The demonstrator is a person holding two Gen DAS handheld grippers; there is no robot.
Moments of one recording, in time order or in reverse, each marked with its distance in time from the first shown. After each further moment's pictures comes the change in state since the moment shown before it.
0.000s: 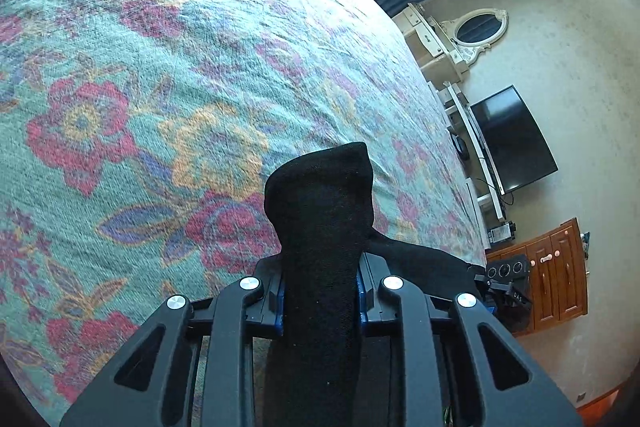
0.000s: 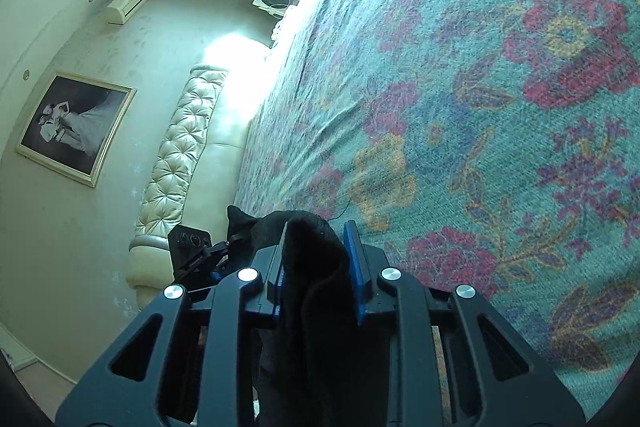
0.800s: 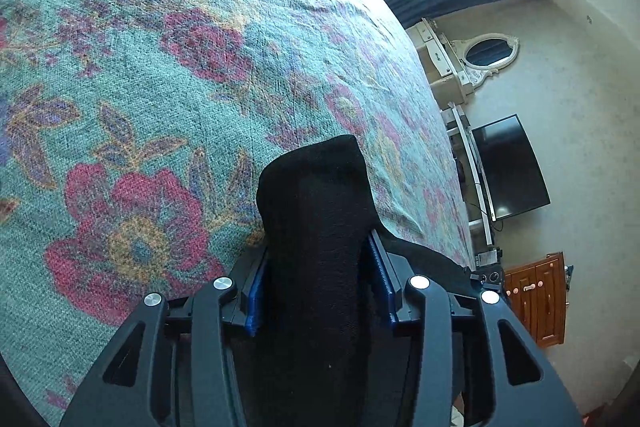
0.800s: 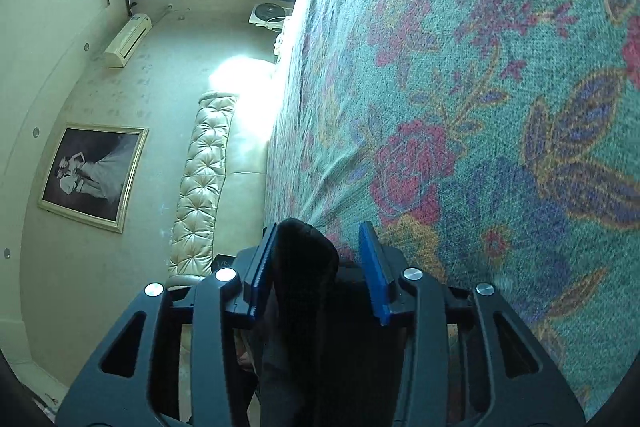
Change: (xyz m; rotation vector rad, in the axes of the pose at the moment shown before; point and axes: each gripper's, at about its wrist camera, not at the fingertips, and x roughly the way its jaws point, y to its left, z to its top) left arm 0.004 0.070 0.051 -0.099 0.002 -0.064; right arm 0.065 -0.036 0.051 0.165 -0.022 0.130
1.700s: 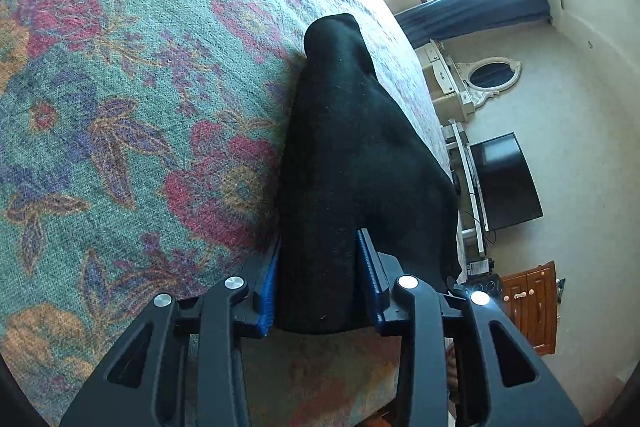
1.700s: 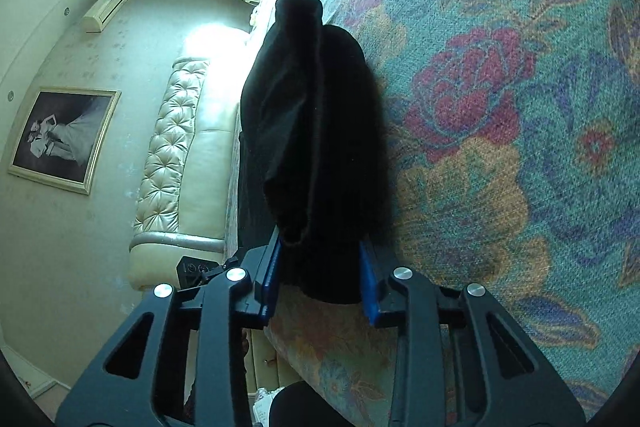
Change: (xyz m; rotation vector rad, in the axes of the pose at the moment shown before) left arm -0.084 0.002 -0.153 -0.079 -0.075 0.020; right arm -0.054 0.009 -0.138 -0.066 0.059 -0.160
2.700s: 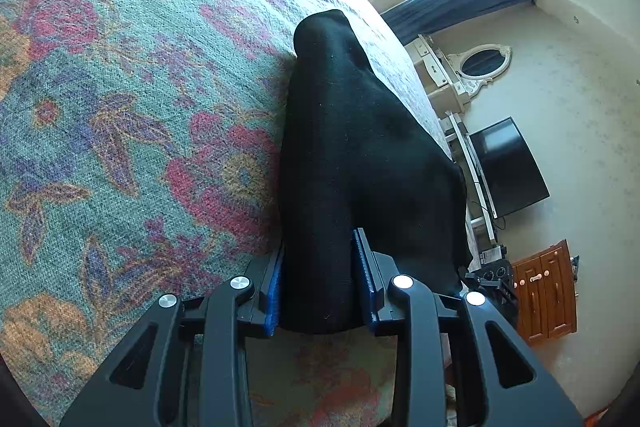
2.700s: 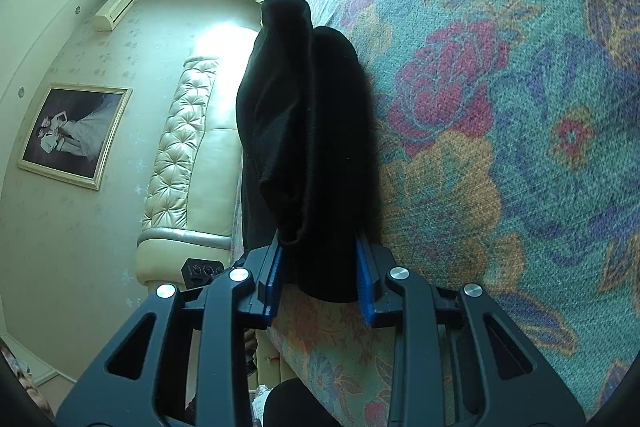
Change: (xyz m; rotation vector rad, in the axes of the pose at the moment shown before) left arm -0.003 0.007 -0.002 0.094 -0.024 0.007; right arm -0.009 -0.021 0.003 0.003 0.006 0.037
